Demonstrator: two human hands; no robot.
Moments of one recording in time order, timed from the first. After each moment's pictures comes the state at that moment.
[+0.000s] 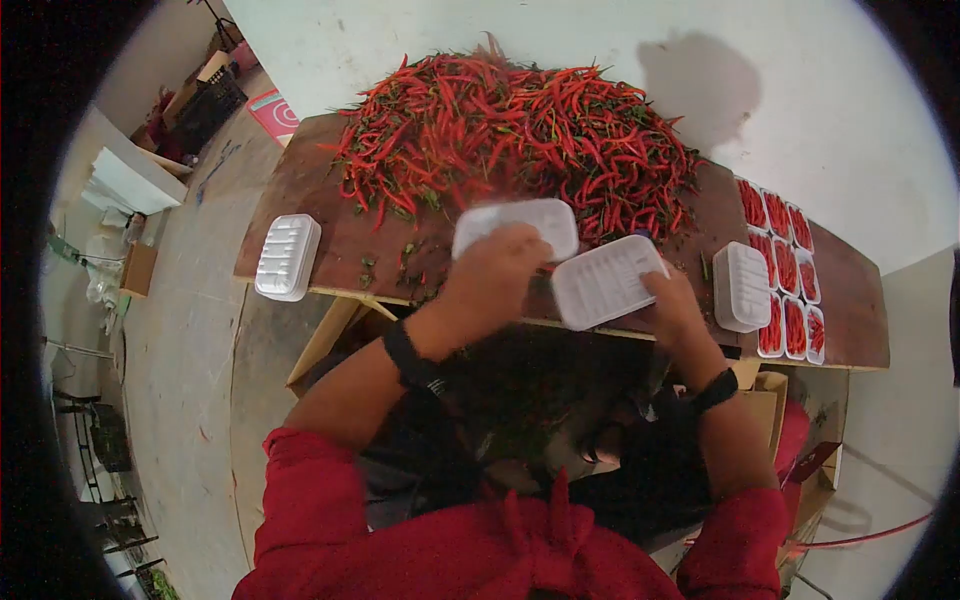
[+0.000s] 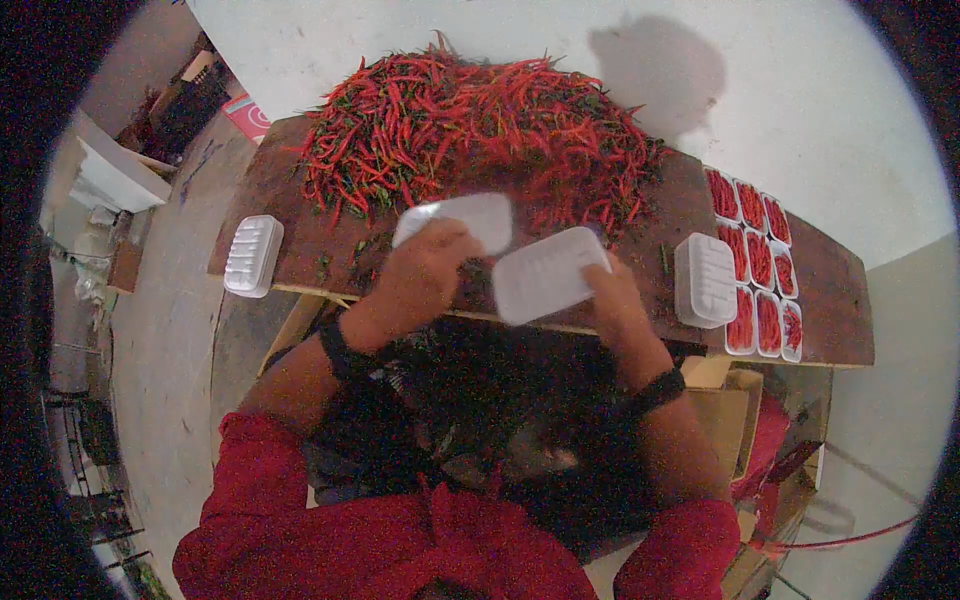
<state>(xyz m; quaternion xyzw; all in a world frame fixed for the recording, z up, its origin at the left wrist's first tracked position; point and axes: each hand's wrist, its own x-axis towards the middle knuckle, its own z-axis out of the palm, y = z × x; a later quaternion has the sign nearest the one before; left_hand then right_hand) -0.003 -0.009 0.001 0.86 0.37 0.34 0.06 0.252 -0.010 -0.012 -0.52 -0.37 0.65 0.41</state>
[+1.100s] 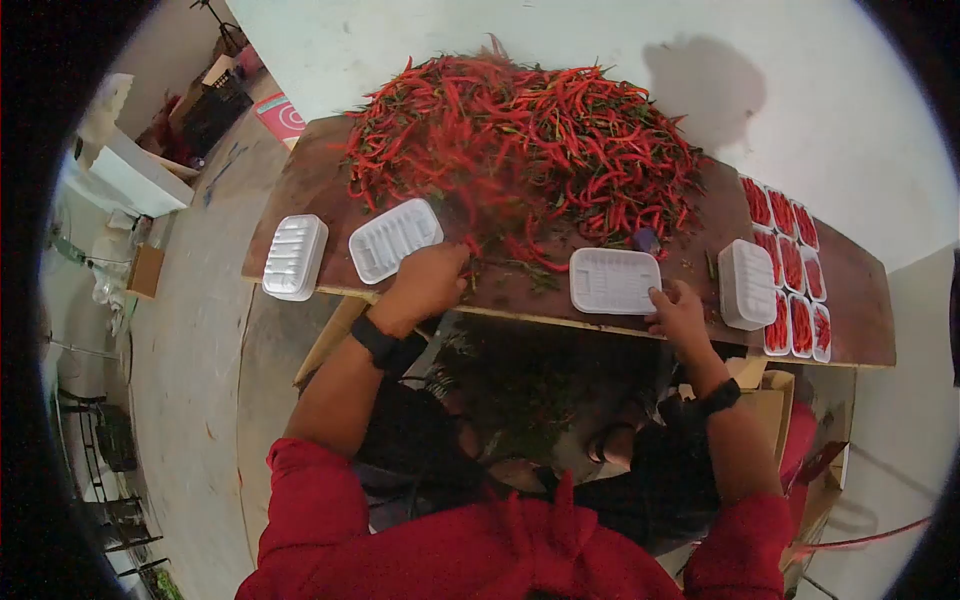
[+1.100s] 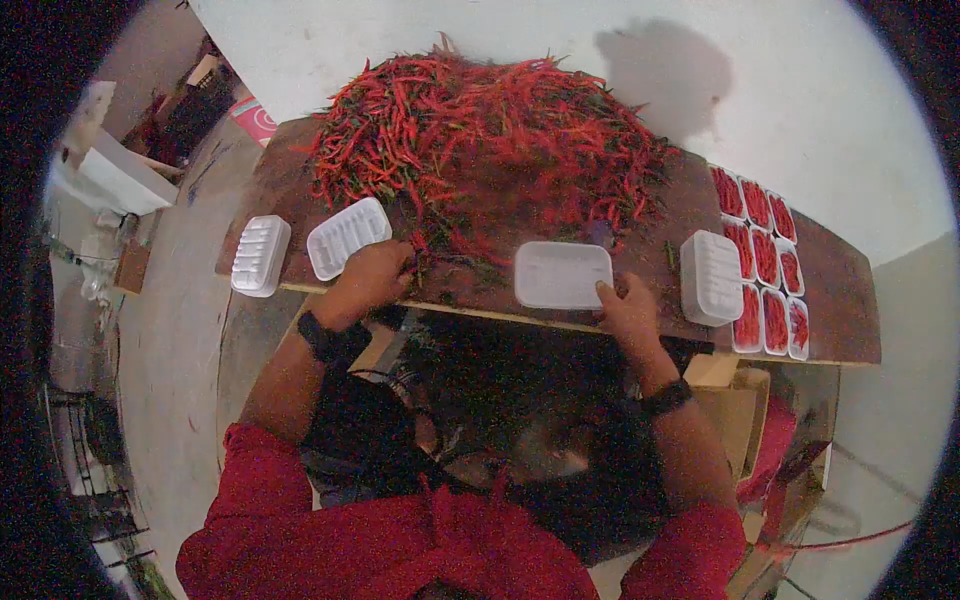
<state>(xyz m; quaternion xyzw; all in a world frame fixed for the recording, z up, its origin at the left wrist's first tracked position) -0.078 -0.001 -0.037 0.83 0.55 0.10 0.08 0.294 -0.013 -0.068 -0.71 -0.45 0.45 0.31</state>
